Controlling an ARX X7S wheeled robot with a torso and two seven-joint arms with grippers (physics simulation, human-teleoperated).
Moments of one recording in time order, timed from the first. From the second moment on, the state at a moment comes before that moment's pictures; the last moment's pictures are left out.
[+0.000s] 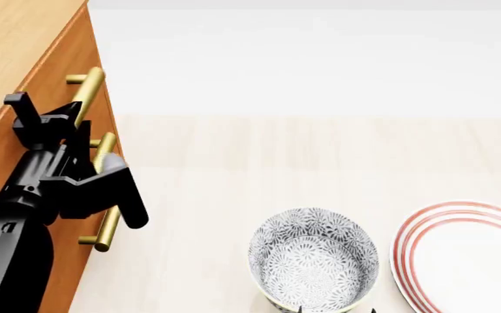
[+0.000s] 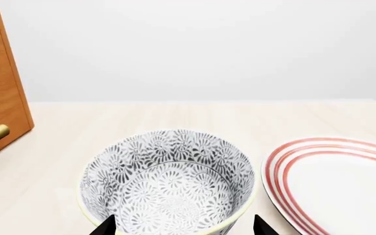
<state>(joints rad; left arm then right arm) -0.92 -0.33 0.77 -0.44 0.77 -0.43 0.06 0.04 0.30 -0.36 -0.01 0.32 -0.01 0.34</state>
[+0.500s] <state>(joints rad) -0.93 -0.27 0.79 -0.44 0.81 -0.43 0.10 0.03 0.31 -0.36 -0.02 0.34 -0.01 0.34</state>
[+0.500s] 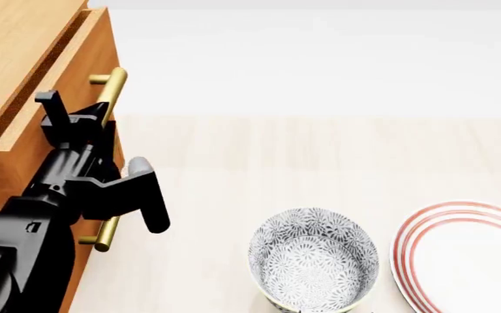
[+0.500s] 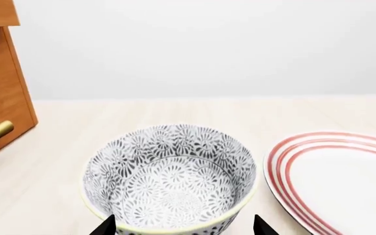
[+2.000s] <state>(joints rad) -0.95 -0.08 0.94 -0.26 0.72 -0.46 0.18 0.04 0.33 -0.35 0.02 0.41 0.00 0.33</state>
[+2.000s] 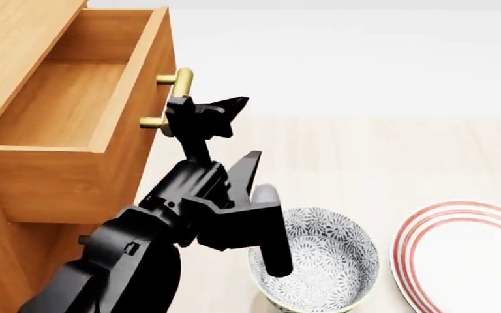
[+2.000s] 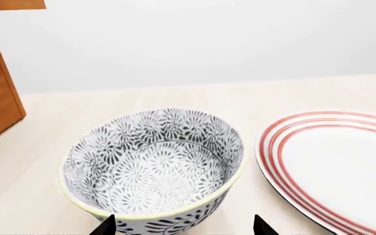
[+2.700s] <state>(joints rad) -0.92 -0.04 0.68 0.25 0.22 -0.78 0.01 0.05 0.33 -0.36 0.02 0.42 0.02 0.35</state>
